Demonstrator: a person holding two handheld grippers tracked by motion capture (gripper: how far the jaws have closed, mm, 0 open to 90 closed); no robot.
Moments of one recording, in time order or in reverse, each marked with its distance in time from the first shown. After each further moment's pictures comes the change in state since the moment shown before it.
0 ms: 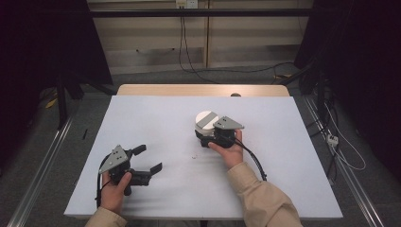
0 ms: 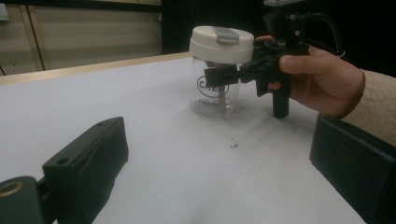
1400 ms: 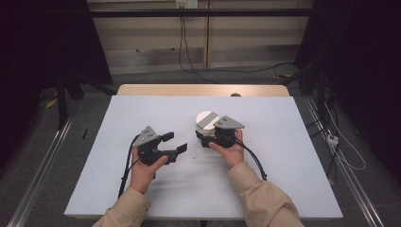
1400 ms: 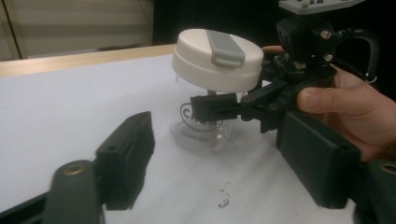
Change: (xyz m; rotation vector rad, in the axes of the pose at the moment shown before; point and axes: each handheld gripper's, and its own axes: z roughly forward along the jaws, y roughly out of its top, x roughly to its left) left arm -0.009 0.033 0.084 0.094 -0.009 -0.045; right arm -0.002 0.000 -0.001 0.009 0.009 0.000
